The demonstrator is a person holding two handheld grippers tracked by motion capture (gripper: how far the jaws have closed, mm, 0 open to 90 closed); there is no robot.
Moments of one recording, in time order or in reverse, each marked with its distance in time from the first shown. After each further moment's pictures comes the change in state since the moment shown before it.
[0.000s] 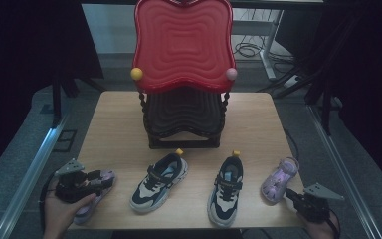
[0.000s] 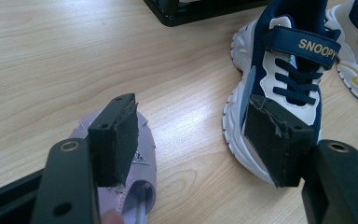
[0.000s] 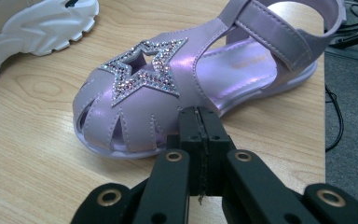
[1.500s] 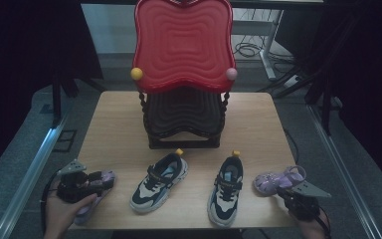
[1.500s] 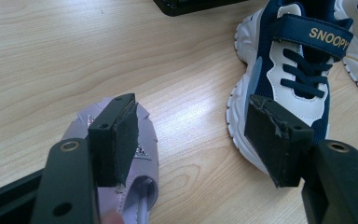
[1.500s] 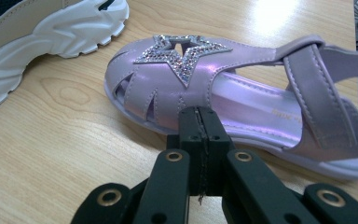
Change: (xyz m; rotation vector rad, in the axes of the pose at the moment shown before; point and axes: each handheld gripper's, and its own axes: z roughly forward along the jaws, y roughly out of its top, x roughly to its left) left arm 0.003 -0.003 0.005 0.024 0.000 -0.007; right arm 0.024 0.013 0.010 0.010 0.006 -0.089
